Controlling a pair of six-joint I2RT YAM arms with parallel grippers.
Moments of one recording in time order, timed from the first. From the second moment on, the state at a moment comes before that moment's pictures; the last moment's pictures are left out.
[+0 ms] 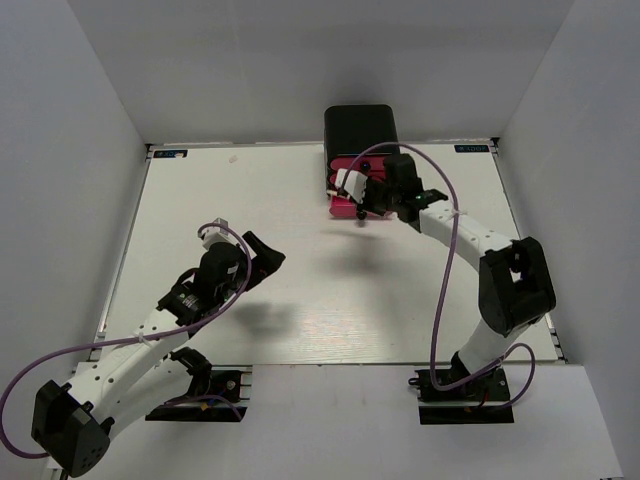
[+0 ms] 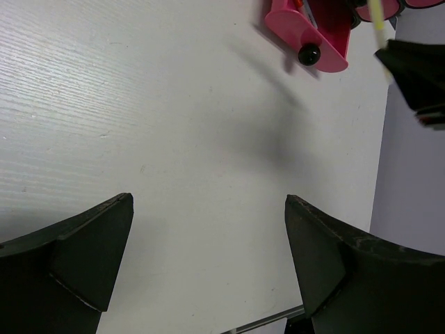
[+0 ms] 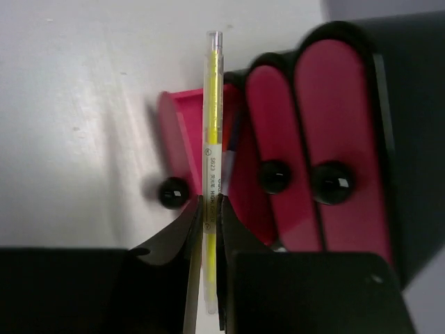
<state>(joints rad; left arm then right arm) -0.60 0.81 0.56 -0.29 -0.19 -1.01 0.47 1.68 1.21 -0.18 -0.36 -0.92</state>
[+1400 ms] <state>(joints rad) -0.60 0.86 0.54 -0.25 -0.18 -1.02 0.31 1.94 1.49 -0.45 -0.67 -1.26</state>
